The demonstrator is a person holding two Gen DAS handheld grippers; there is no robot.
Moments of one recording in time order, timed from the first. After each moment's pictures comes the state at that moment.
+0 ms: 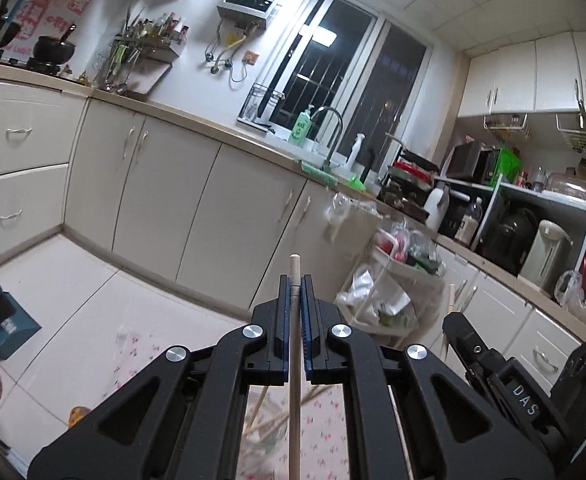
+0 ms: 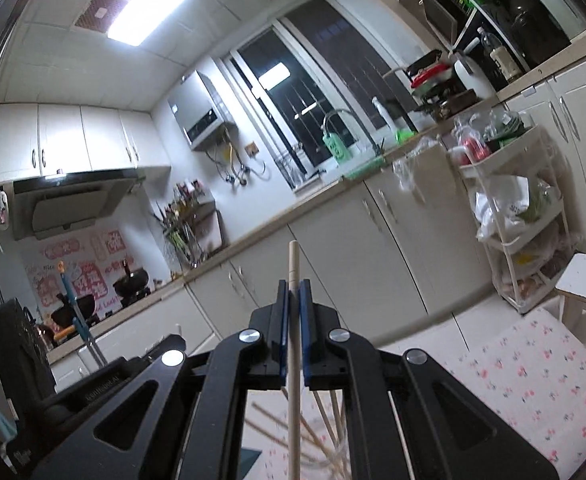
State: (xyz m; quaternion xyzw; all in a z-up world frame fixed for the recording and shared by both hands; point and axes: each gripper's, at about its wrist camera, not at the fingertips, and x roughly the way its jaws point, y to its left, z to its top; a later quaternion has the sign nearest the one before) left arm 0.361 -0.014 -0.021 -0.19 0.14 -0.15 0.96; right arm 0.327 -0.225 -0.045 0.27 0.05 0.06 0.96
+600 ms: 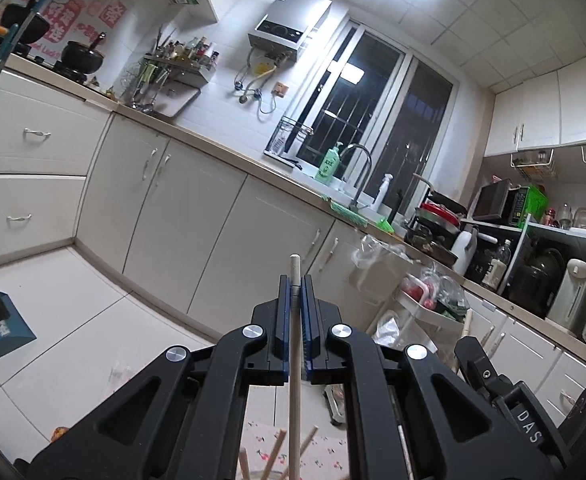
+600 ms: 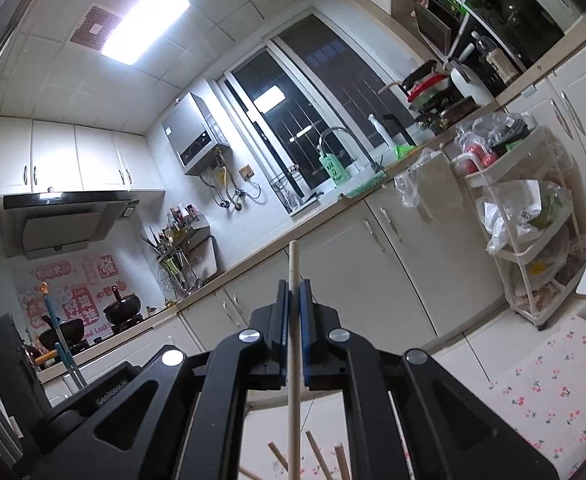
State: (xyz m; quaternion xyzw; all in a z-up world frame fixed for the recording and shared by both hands) left arm 0.428 -0.010 -0.043 -0.23 0.07 -0.09 0.97; right arm 0.387 -0.204 -0.068 0.27 0.00 0.04 0.96
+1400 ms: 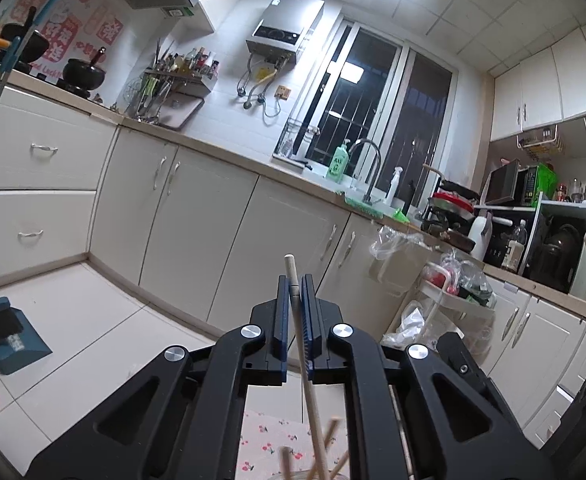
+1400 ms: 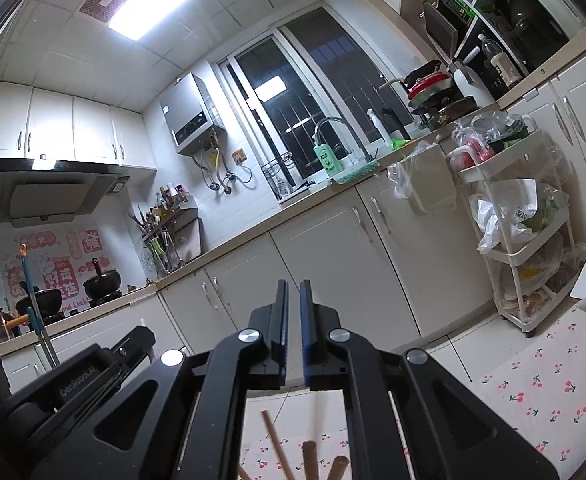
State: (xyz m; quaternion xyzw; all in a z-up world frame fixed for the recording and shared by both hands) left arm 0.425 -0.016 -0.078 -0.19 0.06 -0.07 0.98; right arm 0.406 -0.196 -0.110 0.24 0.01 0.03 0.97
